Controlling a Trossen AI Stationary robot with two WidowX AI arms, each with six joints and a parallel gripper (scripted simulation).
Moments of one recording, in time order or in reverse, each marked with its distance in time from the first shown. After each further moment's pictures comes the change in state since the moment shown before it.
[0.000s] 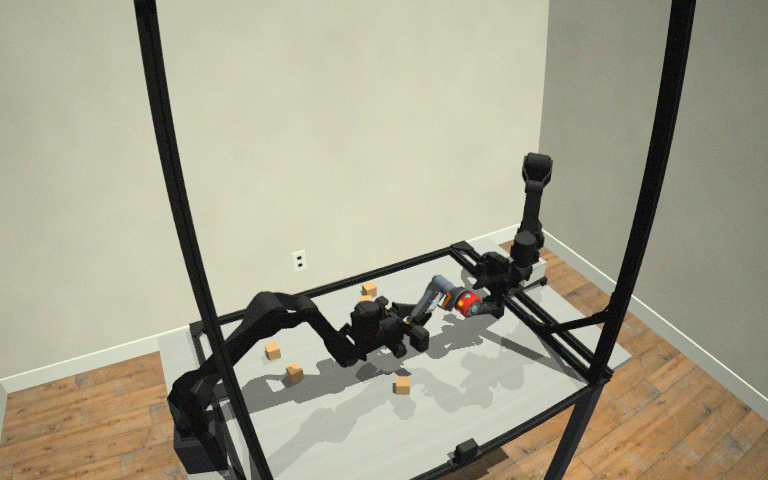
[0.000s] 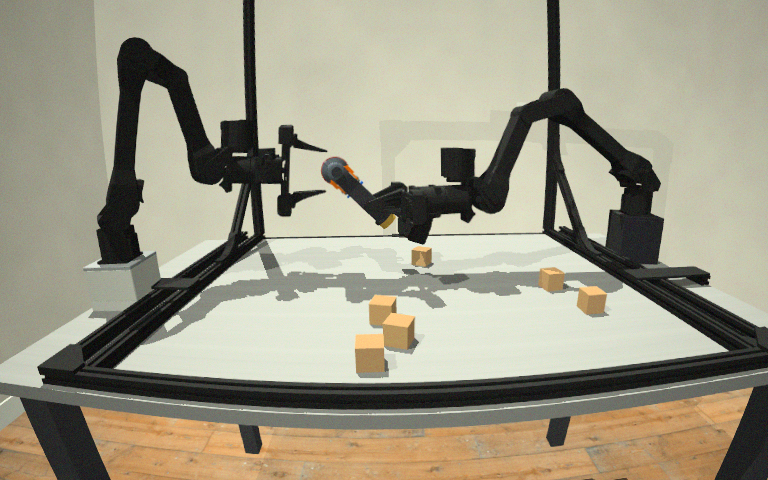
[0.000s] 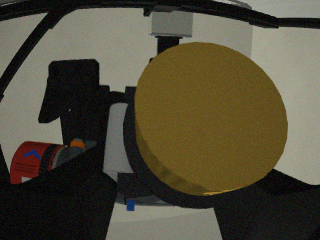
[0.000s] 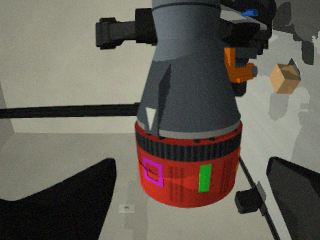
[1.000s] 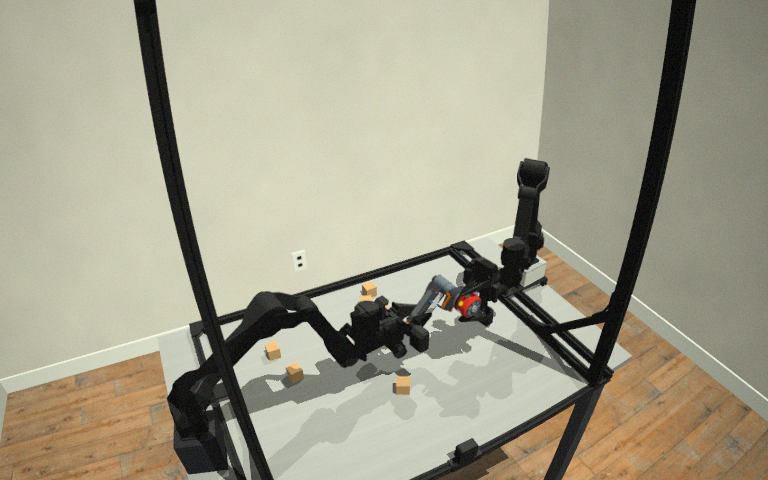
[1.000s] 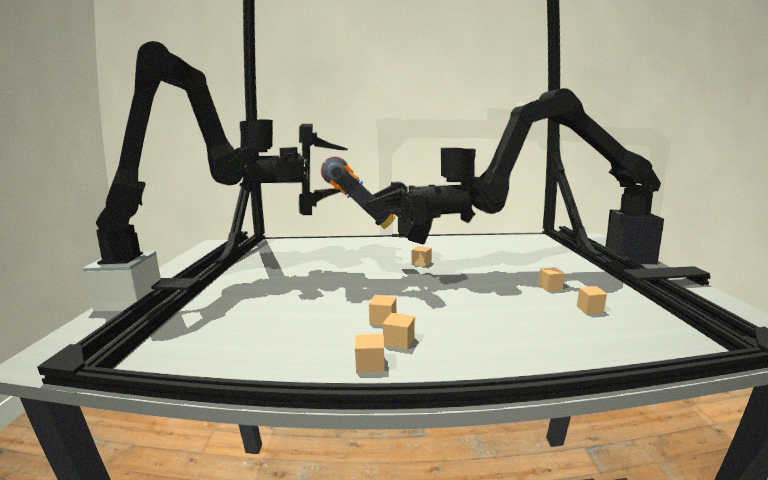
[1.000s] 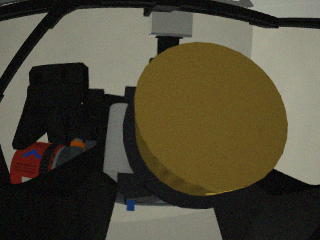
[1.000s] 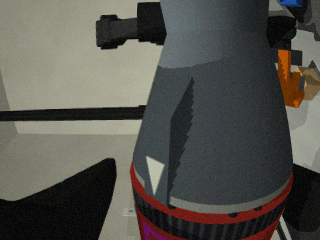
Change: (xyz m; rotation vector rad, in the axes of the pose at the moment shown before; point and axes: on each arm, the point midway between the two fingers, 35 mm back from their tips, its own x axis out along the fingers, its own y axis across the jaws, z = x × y) left arm 0.000 0.000 0.000 0.000 0.000 0.000; right arm 0.043 0.005 0.001 0.007 0.002 0.024
